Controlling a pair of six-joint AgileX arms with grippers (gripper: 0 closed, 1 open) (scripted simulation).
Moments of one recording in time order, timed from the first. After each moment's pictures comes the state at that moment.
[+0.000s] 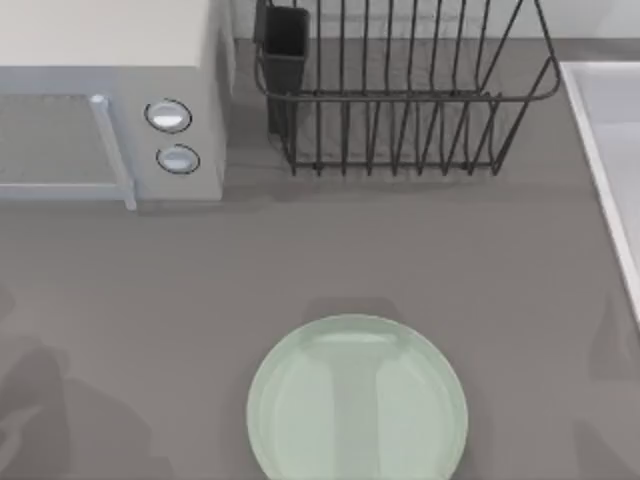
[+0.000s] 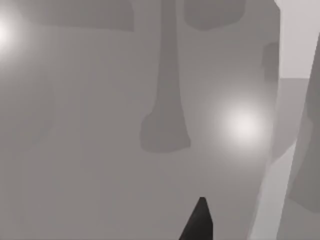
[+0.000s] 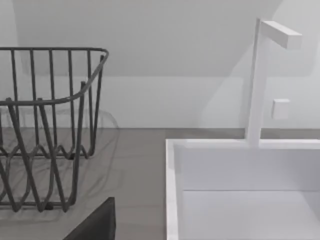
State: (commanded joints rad) left arm 0.49 1.42 0.98 -1.13 0.01 1.06; right arm 0.00 0.00 0.00 0.00 0.00 0.00
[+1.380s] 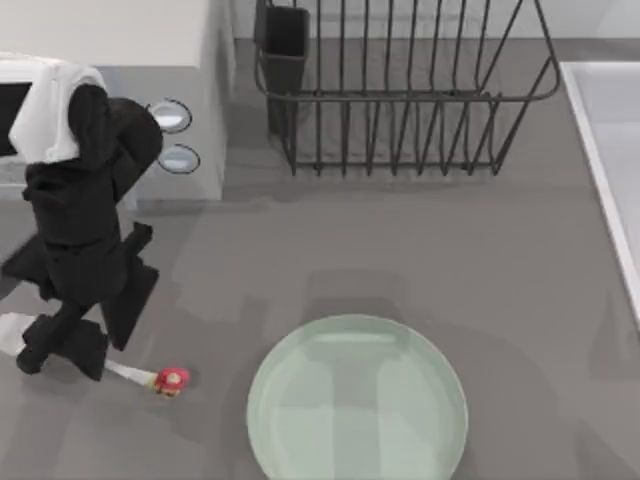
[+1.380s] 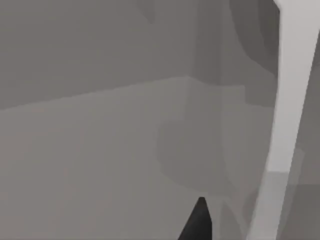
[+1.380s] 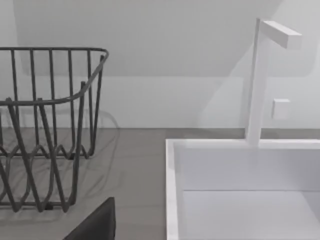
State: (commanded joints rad) left arm -0.31 1.88 1.21 -1.15 0.02 -1.50; right arm 0.00 0.00 0.00 0.00 0.00 0.00
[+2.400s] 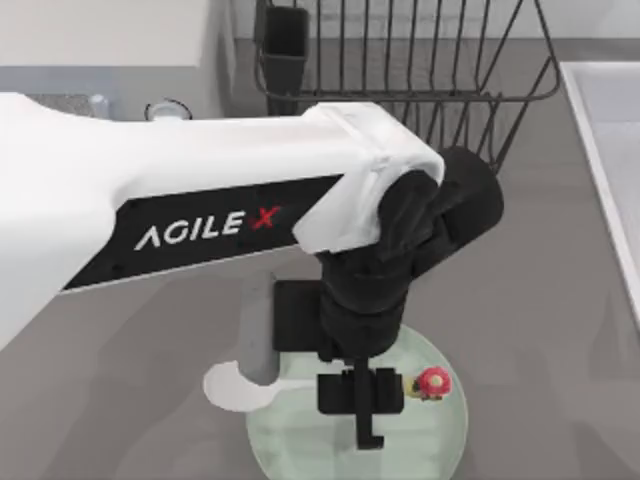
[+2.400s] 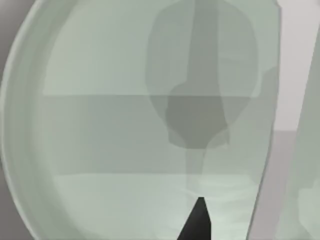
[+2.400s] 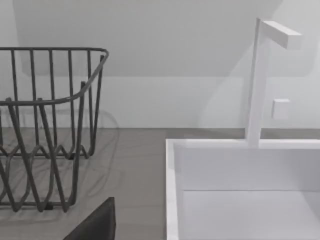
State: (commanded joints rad) left arm -0.95 1.98 1.49 -1.10 -0.01 -2.50; right arm 0.00 0.00 0.00 0.00 0.00 0.00
